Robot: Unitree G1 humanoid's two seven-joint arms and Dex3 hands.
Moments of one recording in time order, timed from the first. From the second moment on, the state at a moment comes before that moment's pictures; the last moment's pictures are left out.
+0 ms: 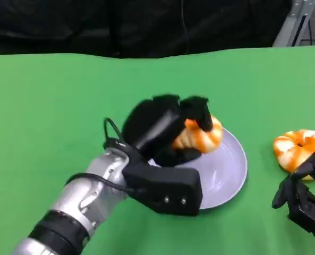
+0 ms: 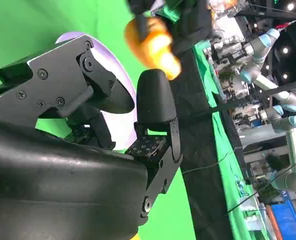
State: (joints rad) left arm -0.60 0.08 -0.51 0.55 0.71 -0.36 0.23; right arm 0.11 0.05 -0.20 0.05 0.43 -0.07 0.32
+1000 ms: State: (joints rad) left arm -0.72 0.02 -0.57 0.94 0.75 -0.48 0.40; right arm 0.11 0.05 -0.20 0.05 0.43 -0.07 0.33
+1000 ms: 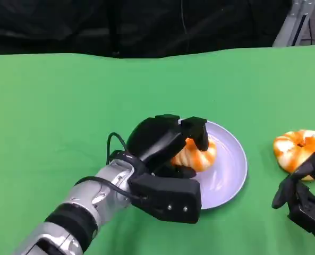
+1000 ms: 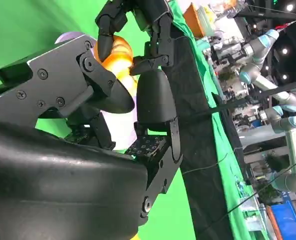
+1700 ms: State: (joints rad) left arm -0.70 0.04 -0.56 0.85 0.72 -0.35 0.27; right arm 0.11 0.05 -0.20 0.05 0.44 -0.07 0.33
